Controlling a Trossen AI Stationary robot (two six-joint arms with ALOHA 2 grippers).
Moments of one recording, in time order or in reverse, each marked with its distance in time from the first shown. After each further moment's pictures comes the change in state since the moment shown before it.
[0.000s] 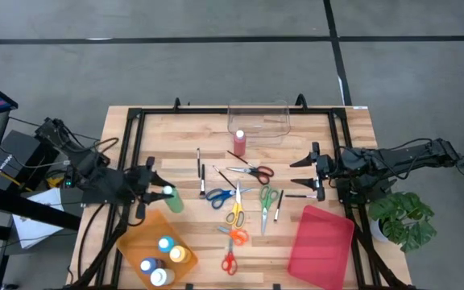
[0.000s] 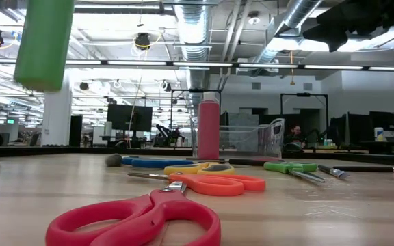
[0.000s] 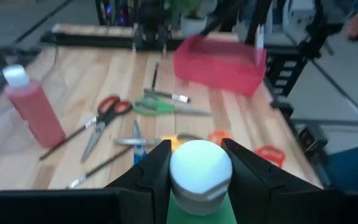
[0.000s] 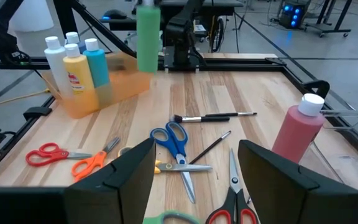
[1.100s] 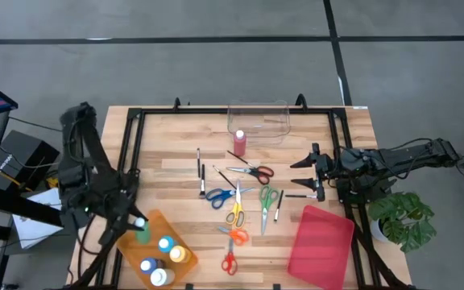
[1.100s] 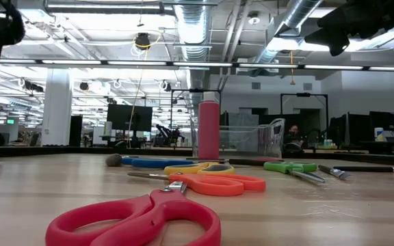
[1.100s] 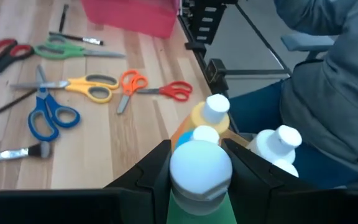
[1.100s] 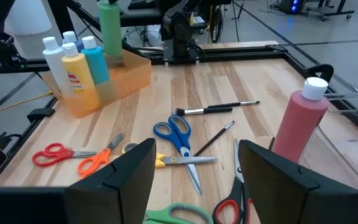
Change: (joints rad) left arm -0.642 0.105 0.083 -0.272 -0.209 -0.469; right arm 0.000 0.000 0.000 -0.029 0.001 0.067
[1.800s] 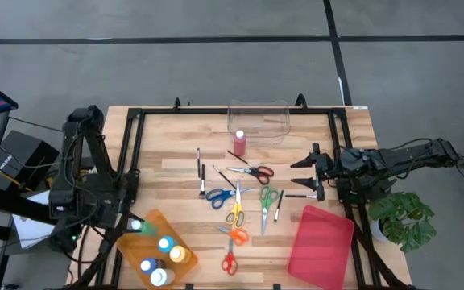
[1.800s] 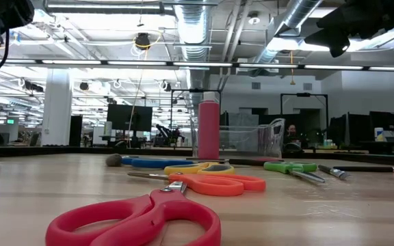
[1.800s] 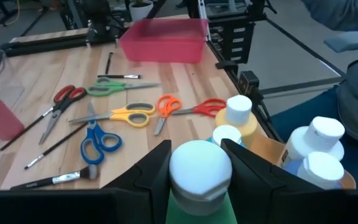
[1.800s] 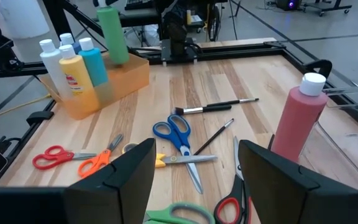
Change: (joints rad) left arm -0.251 0.186 -0.001 -0.162 -0.396 -0.212; right arm 0.000 0.000 0.000 -0.007 0.007 0.026
